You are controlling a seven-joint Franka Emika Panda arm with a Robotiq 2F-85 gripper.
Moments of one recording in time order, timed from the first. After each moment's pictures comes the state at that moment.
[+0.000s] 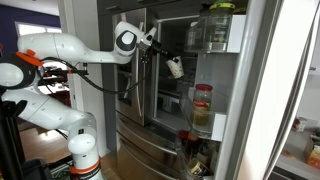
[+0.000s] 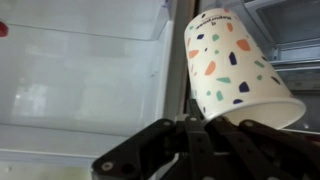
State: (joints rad) arm -0.38 -0.82 0.07 -2.30 -0.56 2.49 0.56
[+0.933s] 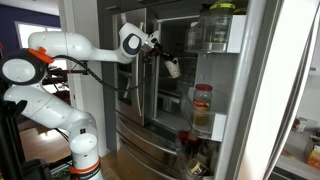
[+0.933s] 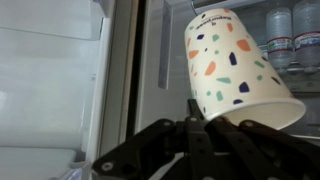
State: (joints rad) arm -0.32 -0.74 0.08 -2.27 -0.41 2.57 0.44
